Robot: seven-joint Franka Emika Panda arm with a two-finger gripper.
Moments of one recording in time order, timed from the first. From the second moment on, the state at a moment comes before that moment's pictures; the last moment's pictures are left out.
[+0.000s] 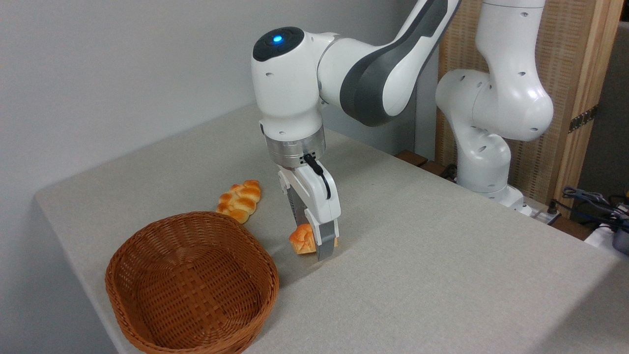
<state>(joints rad) -0.07 -0.18 0.03 -2.29 -0.10 2.05 1.04</state>
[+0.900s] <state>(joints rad) -0.07 -0.18 0.04 -2.20 -0.13 1.95 1.04</state>
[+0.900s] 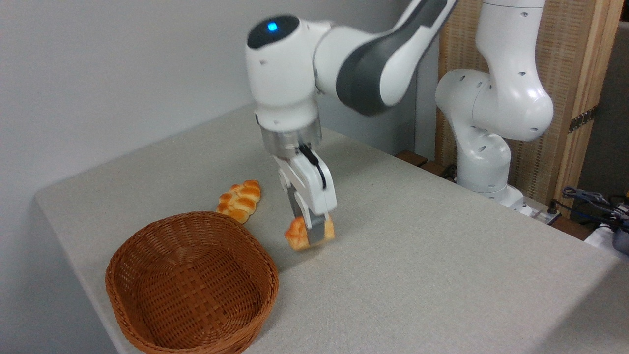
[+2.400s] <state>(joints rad) 0.02 0.24 0.02 -1.74 -0.32 2.16 0.98</state>
